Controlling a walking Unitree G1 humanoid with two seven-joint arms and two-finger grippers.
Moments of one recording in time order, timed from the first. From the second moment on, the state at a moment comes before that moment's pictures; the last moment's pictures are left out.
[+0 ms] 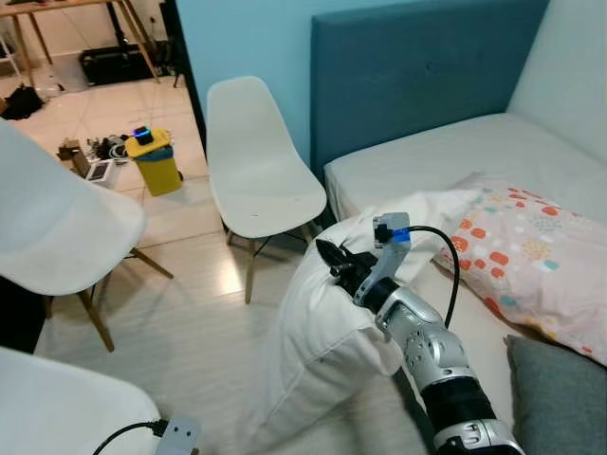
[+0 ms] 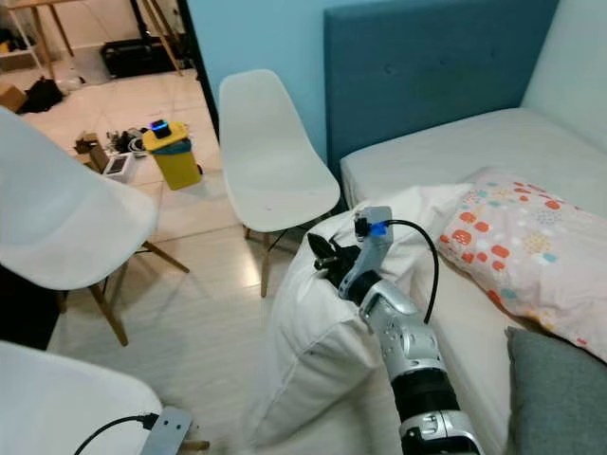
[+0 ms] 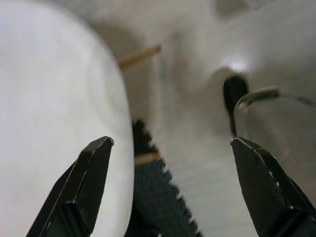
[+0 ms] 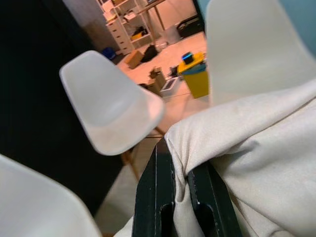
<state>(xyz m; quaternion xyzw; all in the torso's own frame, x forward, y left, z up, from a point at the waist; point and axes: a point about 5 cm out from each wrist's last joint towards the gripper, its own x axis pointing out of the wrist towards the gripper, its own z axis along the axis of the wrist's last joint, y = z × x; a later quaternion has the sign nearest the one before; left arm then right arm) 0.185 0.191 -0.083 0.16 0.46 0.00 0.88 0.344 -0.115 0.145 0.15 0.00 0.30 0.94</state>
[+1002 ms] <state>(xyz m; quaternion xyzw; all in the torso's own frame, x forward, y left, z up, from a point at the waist) 0.248 0.186 -0.044 0.12 0.35 0.03 0.93 0.346 -0.092 0.205 0.13 -0.11 0.39 0.90</state>
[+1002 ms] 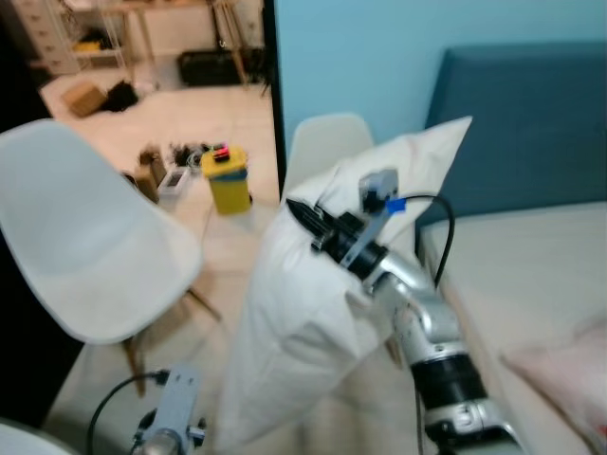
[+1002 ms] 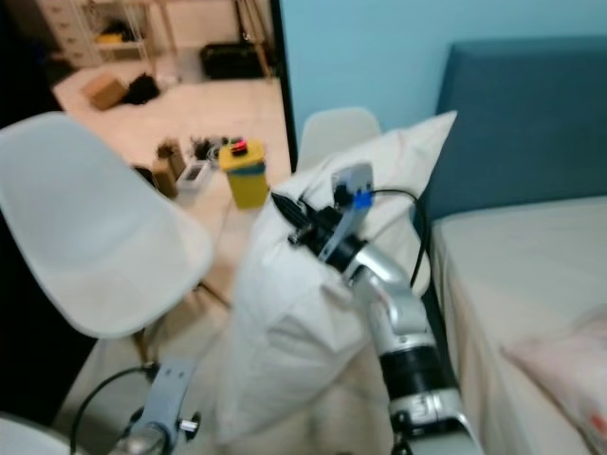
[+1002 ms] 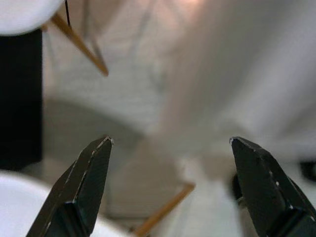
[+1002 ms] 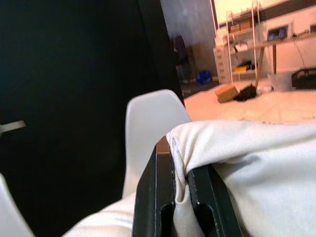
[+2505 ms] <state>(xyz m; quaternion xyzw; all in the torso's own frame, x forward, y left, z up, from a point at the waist) 0.249 0.175 -0.044 0.13 0.34 0.00 0.93 0.378 -0.133 0.182 0.06 0.00 0.24 0.97</state>
